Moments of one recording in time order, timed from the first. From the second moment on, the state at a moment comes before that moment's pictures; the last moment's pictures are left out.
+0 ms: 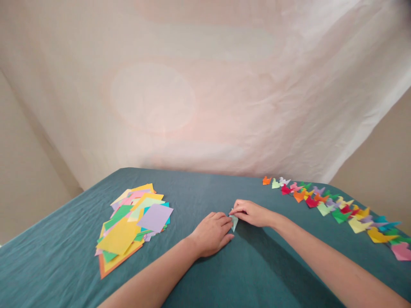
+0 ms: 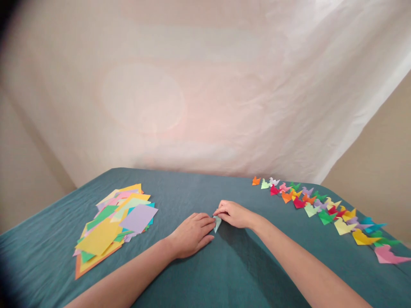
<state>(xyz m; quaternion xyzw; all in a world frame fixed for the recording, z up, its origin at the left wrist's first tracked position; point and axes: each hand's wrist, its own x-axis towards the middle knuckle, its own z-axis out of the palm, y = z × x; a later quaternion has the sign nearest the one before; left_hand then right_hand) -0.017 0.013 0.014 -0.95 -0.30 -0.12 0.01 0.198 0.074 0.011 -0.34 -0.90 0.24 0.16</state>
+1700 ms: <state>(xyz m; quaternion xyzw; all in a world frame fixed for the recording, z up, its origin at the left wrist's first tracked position) 0.009 0.031 -0.009 -0.83 -0.44 -0.27 -0.22 0.209 0.058 0.011 -0.32 -0.89 0.29 0.14</state>
